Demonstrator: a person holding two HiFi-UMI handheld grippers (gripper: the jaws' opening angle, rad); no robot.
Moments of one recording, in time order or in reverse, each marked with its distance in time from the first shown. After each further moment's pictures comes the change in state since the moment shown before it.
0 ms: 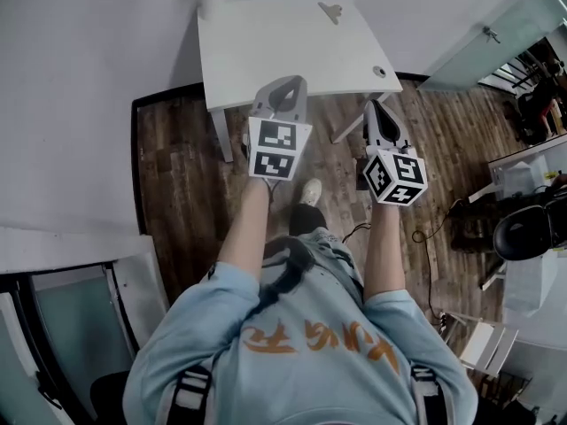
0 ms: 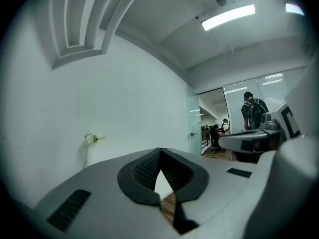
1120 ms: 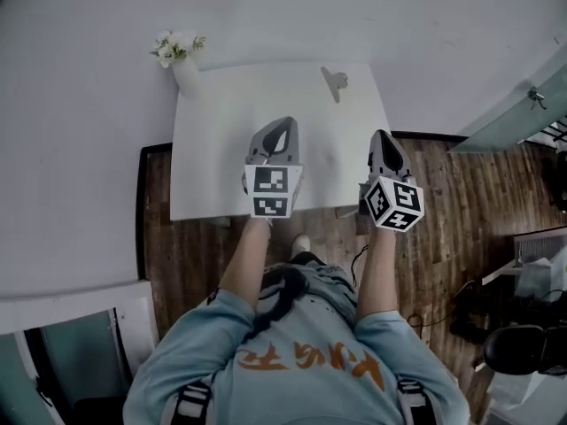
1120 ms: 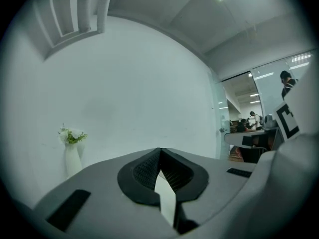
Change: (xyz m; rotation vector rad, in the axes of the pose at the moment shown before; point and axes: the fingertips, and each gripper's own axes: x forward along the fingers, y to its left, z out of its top) left arm 0.367 0.062 -0.008 -0.020 0.059 0.235; right arm 0.319 -0.278 -0.030 0.131 0.006 0.049
